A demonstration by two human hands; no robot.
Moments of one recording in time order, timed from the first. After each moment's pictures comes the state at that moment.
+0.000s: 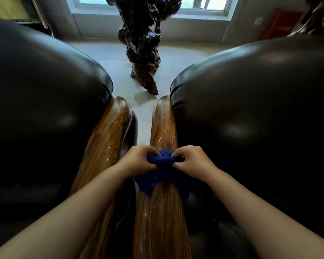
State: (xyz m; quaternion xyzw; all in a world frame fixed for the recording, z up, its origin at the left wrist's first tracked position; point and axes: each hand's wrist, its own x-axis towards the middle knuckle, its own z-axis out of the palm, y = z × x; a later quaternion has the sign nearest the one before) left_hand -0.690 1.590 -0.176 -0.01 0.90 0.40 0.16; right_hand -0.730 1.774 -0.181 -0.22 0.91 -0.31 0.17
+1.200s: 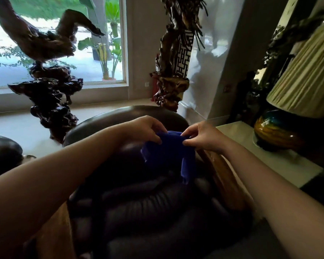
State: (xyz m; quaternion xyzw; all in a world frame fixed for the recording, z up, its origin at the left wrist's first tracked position) left_hand -0.435 2.062 0.278 0.31 0.88 0.32 0.17; right_hand -0.371 2.270 0.268 -0.07 0.92 -0.38 0.01
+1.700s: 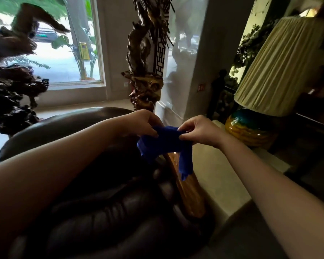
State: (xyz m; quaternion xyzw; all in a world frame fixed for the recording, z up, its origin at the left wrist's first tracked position) left_hand -0.458 2.319 0.284 0.34 0.87 0.32 0.16; right_hand -0.373 2.522 0.281 -0.05 0.93 -0.37 0.00
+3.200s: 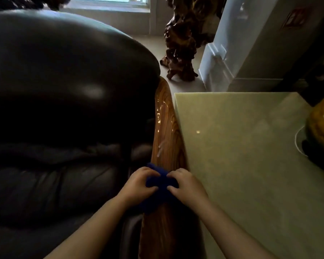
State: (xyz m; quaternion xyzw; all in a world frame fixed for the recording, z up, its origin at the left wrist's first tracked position) left_hand -0.625 2.627 -0.204 0.02 0.91 0.40 0.14; right_hand -0.647 2.809 -0.190 -0.16 0.95 -0.23 0.15
